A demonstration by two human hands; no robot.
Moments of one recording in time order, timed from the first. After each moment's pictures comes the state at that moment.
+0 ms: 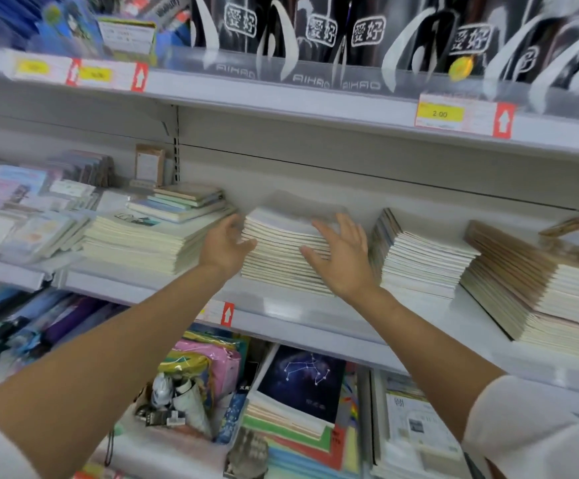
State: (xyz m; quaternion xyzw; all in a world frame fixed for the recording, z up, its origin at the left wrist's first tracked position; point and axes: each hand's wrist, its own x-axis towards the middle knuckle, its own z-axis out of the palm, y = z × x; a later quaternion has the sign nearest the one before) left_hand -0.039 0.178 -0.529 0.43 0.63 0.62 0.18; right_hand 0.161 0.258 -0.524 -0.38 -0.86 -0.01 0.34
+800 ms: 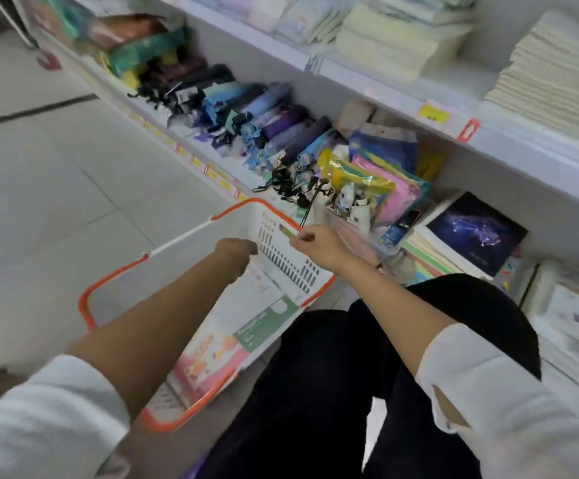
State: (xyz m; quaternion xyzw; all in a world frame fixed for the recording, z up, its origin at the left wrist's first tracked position) left_hand -0.100 -0.206 -0.776 -0.07 0.77 0.52 0.36; right_hand 0.003 -0.050 -0.758 -0.23 -0.87 0.43 -0.04
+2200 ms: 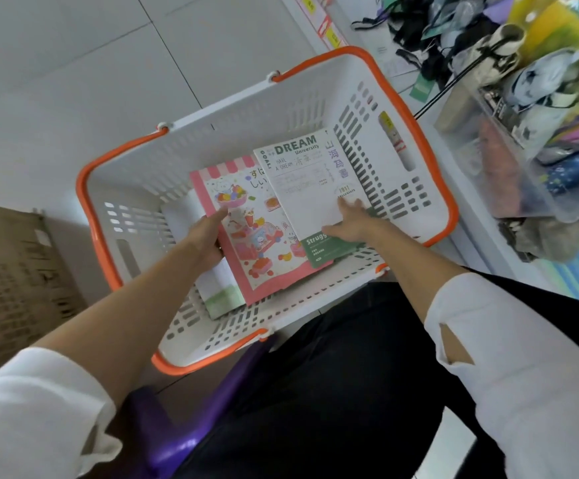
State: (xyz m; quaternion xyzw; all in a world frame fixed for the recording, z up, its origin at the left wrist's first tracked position) left_hand -0.133 -0.324 -1.003 -0.34 0.57 0.63 0.39; right_hand -0.078 -0.047 -0.998 -0.23 -0.83 0.24 -0.45
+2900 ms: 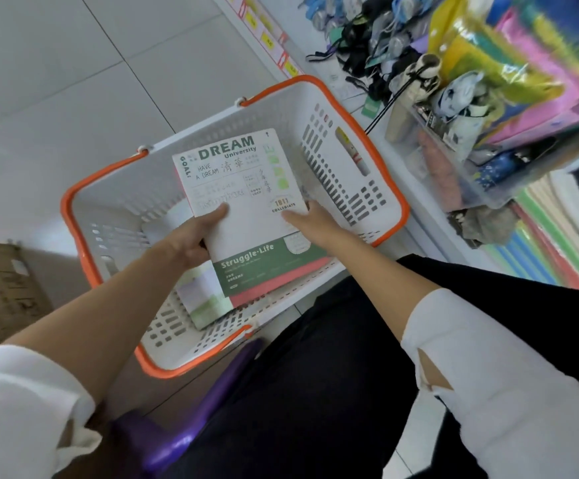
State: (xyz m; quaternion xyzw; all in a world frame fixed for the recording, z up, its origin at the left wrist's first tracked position) left_hand -0.139 -0.305 -0.960 -0.21 0.52 0.69 0.46; right_hand -0.063 -0.086 -0.930 -0.32 -0.75 0.51 -0.26
